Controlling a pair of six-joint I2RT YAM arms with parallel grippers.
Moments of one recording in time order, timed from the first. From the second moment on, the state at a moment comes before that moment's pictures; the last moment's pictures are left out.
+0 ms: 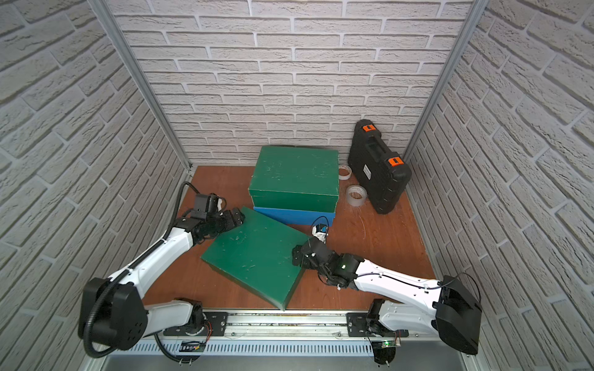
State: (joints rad) left arm -0.27 1.23 0.85 -0.50 0.11 -0.61; right arm 0.90 1.13 0.64 -0.36 0.27 0.97
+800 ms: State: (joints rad) left arm -0.31 0.90 0.55 -0.42 0.22 -0.70; right arm 0.73 0.78 0.58 -0.62 -0.03 0.82
